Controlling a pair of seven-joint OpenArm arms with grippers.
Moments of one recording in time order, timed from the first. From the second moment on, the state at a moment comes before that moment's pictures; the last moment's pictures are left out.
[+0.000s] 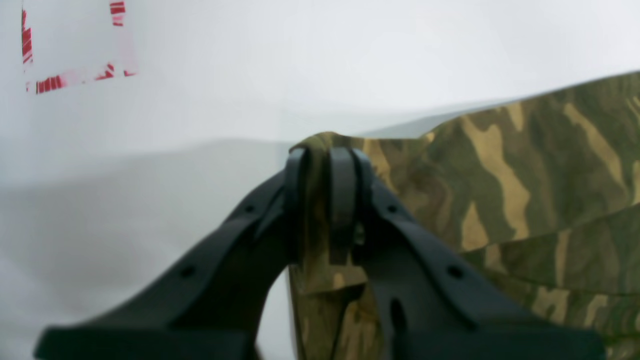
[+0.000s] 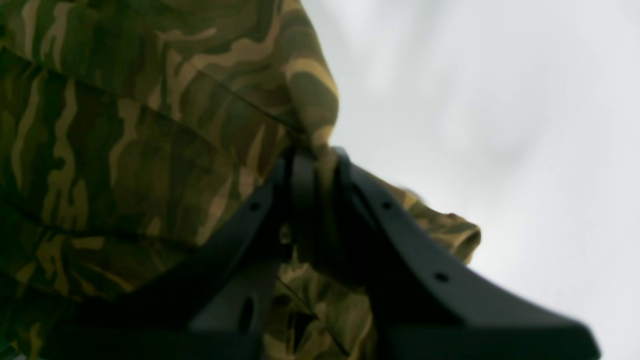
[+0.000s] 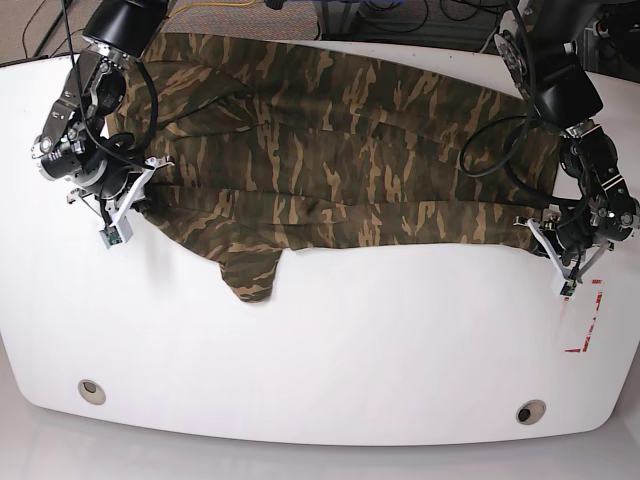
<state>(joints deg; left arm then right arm) -16.3 -14.2 -27.2 78.3 -7.3 -41.8 63.5 -1.4 12.3 29.1 101.5 26.4 40.5 -74.9</state>
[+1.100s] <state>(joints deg) -10.4 -14.1 -28.0 90.8 -7.5 -41.9 66.7 -1.5 12.2 33.3 104.3 26.3 40.5 -75.0</state>
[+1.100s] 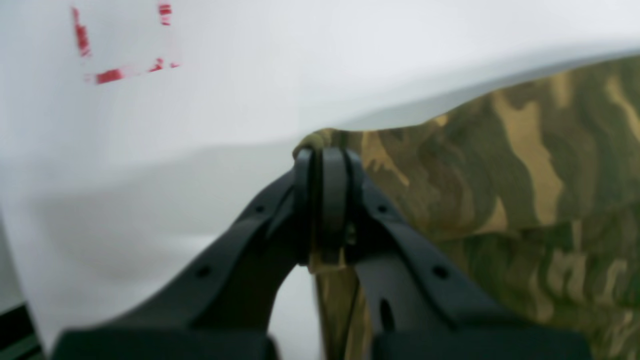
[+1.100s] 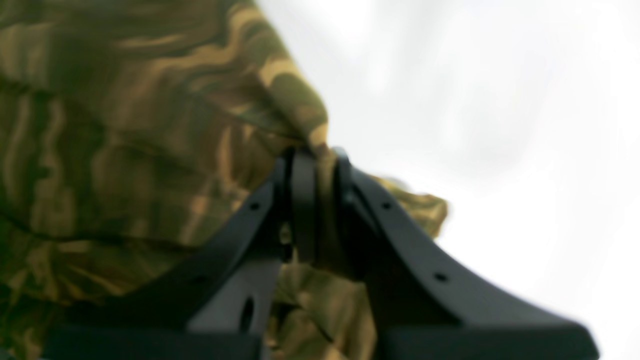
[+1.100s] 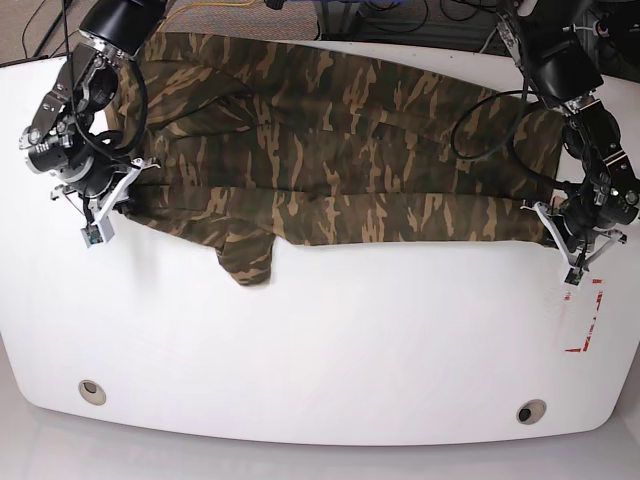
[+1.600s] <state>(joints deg) -9.4 -14.0 -33.5 96.8 -7.9 -42.0 72.2 -2.4 12.1 32.9 109.4 27.3 40.5 -75.0</state>
